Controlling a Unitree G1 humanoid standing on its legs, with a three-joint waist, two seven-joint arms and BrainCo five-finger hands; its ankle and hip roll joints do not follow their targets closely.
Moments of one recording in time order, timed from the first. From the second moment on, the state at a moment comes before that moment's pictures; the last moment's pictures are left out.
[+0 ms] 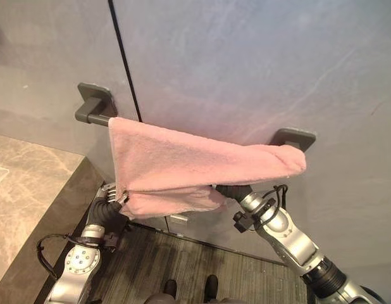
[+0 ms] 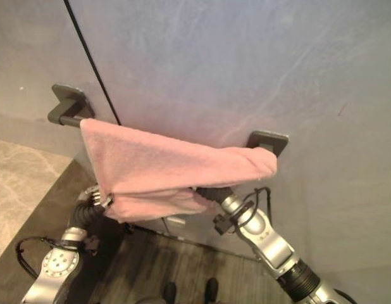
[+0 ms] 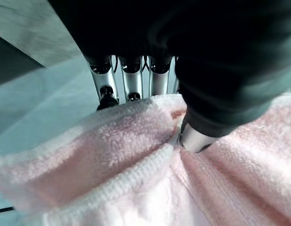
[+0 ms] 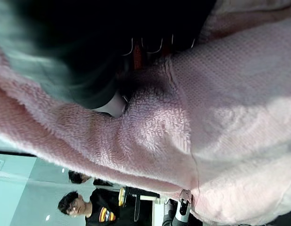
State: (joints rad) left arm 0.19 0.55 -0.08 0.01 -0.21 -0.27 0.15; right arm -0.21 -0.48 0.53 -0.21 0.37 -0.13 0.06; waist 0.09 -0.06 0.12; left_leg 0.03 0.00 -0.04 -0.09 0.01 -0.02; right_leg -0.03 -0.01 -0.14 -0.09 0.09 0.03
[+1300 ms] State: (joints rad) left arm 0.27 0.49 0.11 -0.25 -0.39 -0.30 0.17; right arm -0.29 -0.58 0.55 -0.48 0.43 -0.13 0.15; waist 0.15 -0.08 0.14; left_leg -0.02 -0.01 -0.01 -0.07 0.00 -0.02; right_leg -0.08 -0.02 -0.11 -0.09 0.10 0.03
